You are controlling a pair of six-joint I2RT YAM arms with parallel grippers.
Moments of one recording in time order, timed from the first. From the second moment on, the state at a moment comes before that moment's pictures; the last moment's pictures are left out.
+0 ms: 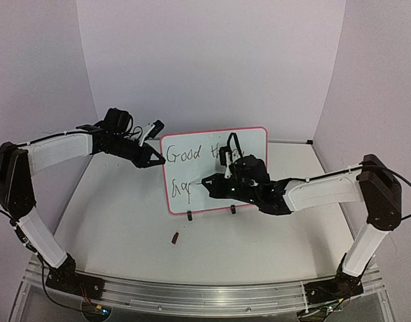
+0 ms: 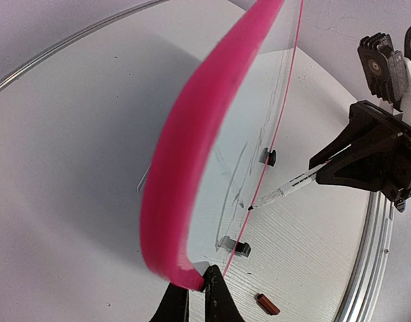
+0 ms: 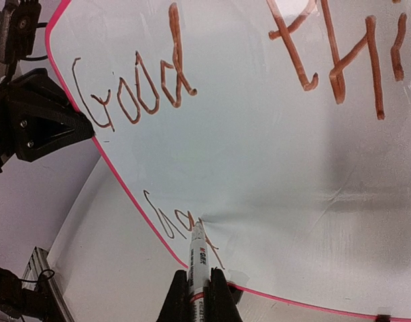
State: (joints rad) left arm -0.44 1.63 1.29 -0.43 0.61 0.17; right arm 0.92 1.74 1.01 0.36 0.07 0.63
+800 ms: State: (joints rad) left arm -0.44 1.63 1.29 -0.43 0.61 0.17; right arm 0.93 1.74 0.95 0.38 0.12 0.64
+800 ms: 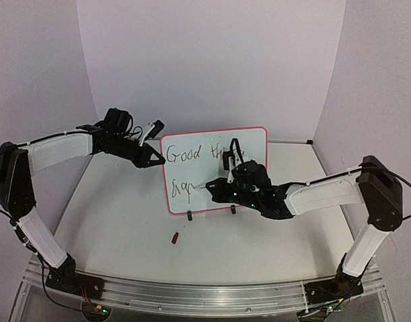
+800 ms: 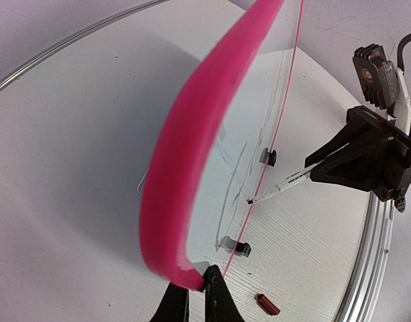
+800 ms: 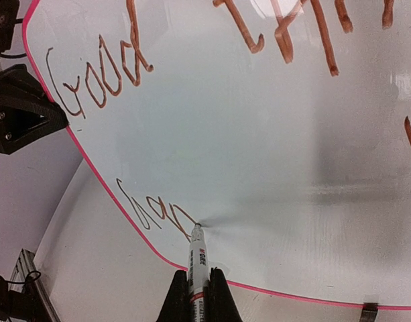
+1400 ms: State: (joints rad) left arm -0.44 1.63 1.29 -0.43 0.61 0.17; right arm 0.93 1.79 1.00 0.38 0.05 0.64
